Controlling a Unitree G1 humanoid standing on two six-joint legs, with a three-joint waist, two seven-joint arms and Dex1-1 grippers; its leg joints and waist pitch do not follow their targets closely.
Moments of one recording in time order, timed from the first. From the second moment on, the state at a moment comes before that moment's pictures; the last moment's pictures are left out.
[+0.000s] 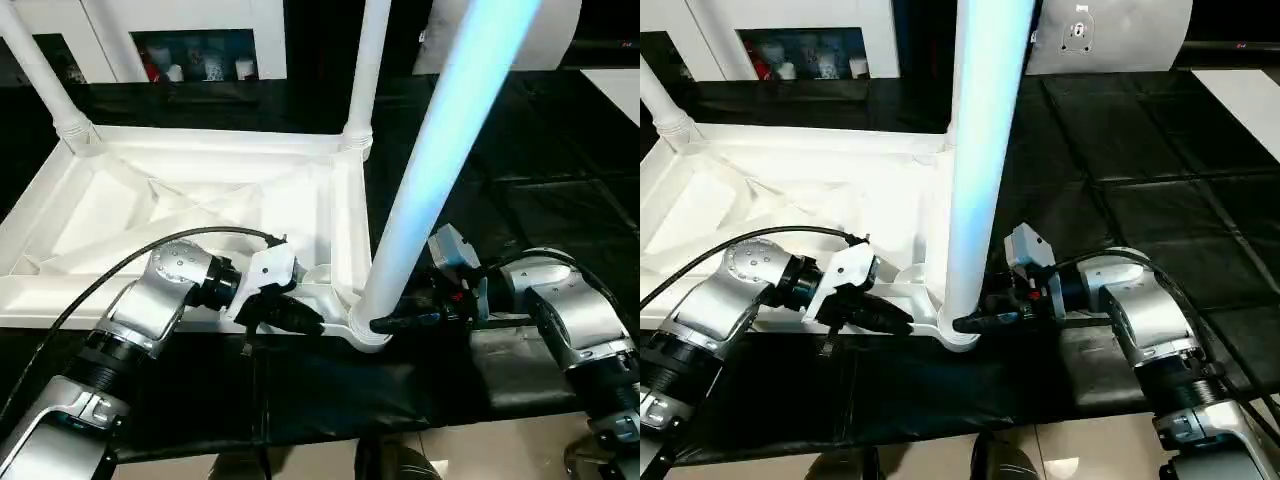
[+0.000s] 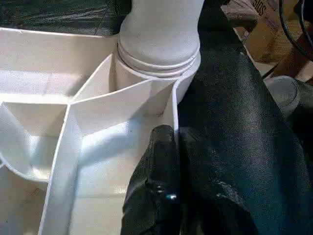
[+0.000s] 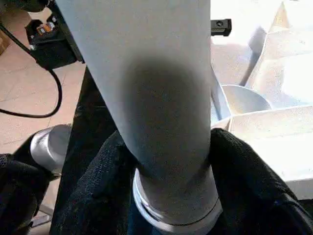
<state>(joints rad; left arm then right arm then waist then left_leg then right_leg) -0.54 0.49 -0.35 0.31 -0.10 0.18 -1.43 -0.47 -0.52 0.22 0.25 0.30 0.24 1.45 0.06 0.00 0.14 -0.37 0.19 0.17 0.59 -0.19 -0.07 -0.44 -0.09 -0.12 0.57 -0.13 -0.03</state>
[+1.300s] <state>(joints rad) -0.63 0.13 -0.19 0.34 0.04 0.51 -0.71 -0.46 0.03 -0.02 0.22 0.05 0.34 0.27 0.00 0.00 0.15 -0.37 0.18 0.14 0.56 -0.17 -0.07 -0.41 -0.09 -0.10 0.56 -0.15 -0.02</state>
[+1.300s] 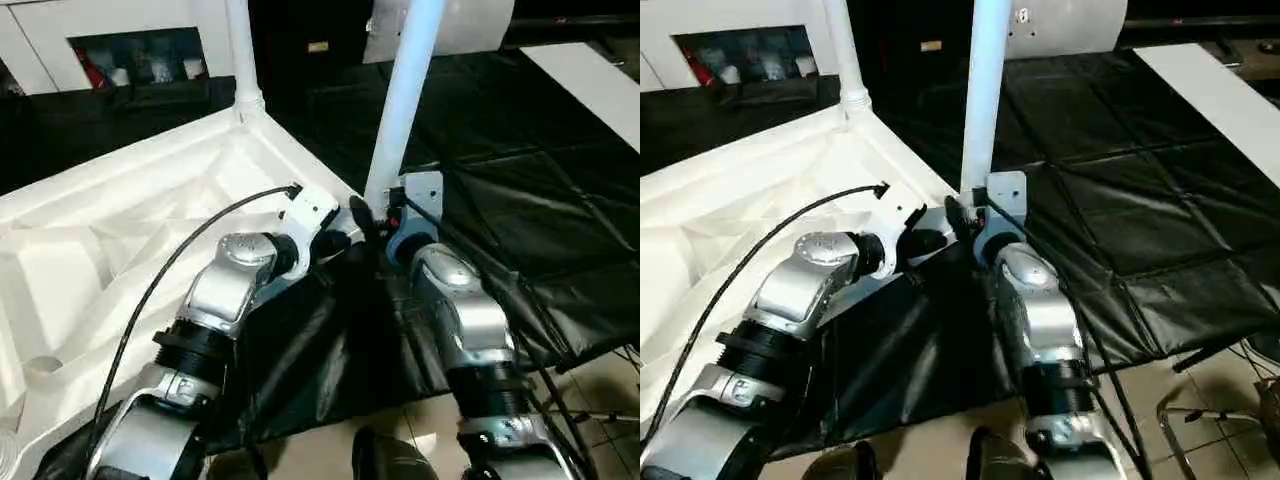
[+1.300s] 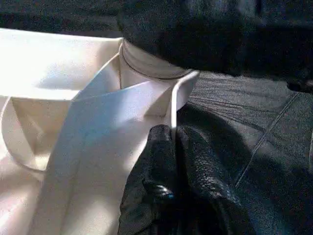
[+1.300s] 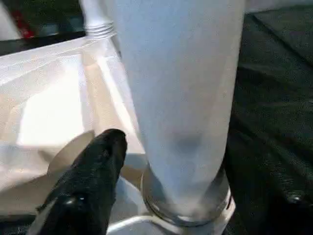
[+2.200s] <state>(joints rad) -0.52 0.48 -0.33 0.23 -0.04 0.20 -1.25 -0.36 -0.44 0.11 0.12 0.29 0.30 1.17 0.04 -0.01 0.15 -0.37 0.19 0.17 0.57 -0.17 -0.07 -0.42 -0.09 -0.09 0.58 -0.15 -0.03</state>
